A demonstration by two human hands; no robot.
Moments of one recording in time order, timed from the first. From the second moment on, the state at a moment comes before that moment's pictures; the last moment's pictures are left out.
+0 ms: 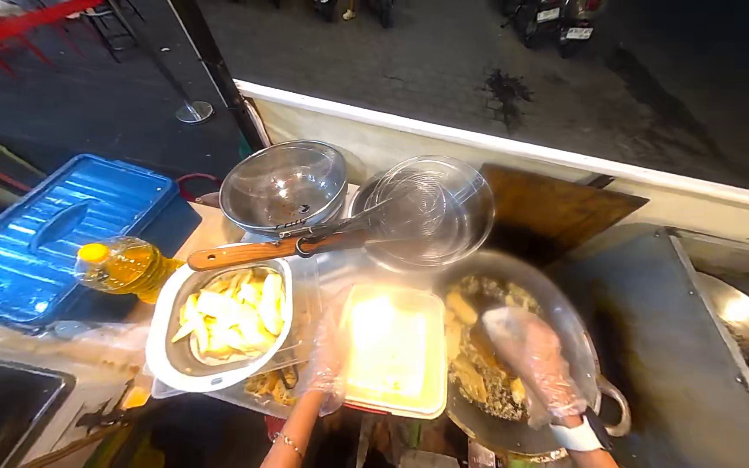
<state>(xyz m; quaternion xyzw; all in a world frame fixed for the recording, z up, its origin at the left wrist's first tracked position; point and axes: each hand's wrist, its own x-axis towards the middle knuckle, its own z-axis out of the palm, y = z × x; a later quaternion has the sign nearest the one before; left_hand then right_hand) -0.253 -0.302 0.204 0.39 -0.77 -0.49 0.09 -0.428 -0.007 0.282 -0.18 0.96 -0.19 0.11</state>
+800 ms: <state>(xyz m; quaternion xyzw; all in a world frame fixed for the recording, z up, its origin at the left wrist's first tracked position) -0.253 -0.304 0.189 0.35 -0.77 -0.51 0.12 -0.375 -0.159 0.243 -0.54 0.76 -0.01 0.37</state>
